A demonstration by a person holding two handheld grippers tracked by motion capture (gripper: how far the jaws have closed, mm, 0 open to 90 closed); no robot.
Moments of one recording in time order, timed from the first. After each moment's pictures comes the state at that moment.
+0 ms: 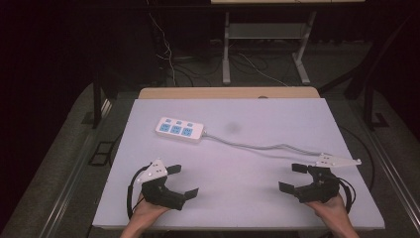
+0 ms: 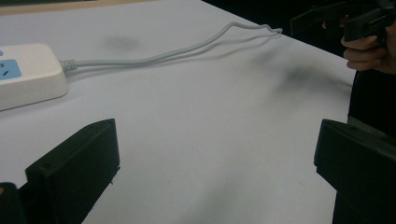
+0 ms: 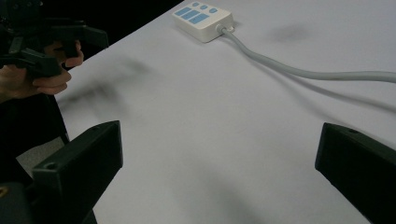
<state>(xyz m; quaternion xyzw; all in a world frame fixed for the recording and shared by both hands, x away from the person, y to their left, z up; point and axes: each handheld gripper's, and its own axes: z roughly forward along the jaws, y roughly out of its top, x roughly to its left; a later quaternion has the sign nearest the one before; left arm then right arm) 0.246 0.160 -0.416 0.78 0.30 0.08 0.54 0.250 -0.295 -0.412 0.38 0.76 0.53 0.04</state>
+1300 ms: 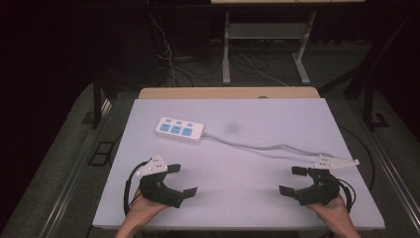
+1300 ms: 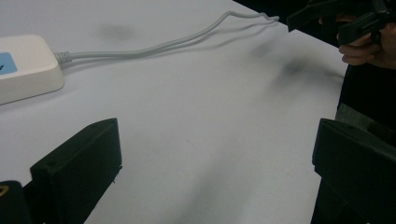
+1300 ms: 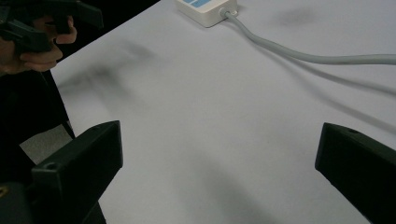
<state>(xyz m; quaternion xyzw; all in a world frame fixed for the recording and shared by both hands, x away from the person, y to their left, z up) 0.251 0.161 -0.396 0.80 0.31 0.05 0.51 0.248 -0.296 -0.414 0.38 0.77 0.51 0.03</state>
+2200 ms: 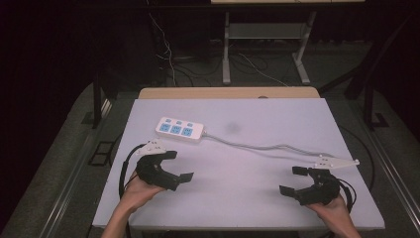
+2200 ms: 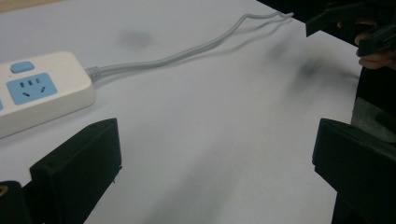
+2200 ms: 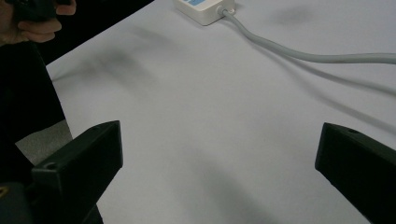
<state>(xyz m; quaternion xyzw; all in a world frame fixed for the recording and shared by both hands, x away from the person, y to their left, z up) 0.284 0.168 -0.370 0.82 0.31 0.06 0.48 0.248 -0.296 -0.414 0.38 0.77 0.50 0.03</state>
